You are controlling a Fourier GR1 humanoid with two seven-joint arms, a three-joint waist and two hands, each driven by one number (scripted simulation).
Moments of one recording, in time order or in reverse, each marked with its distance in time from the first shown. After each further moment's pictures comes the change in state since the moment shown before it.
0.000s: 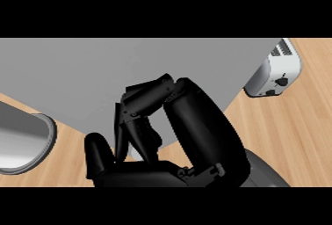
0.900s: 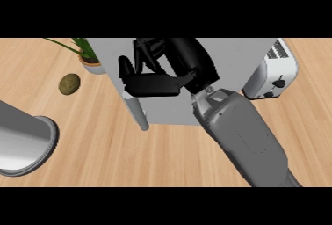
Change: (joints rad) left arm -0.017 0.000 0.108 0.057 0.053 -0.102 0.049; right arm -0.130 0.004 -0.197 0.491 -0.106 0.218 -0.317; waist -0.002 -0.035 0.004
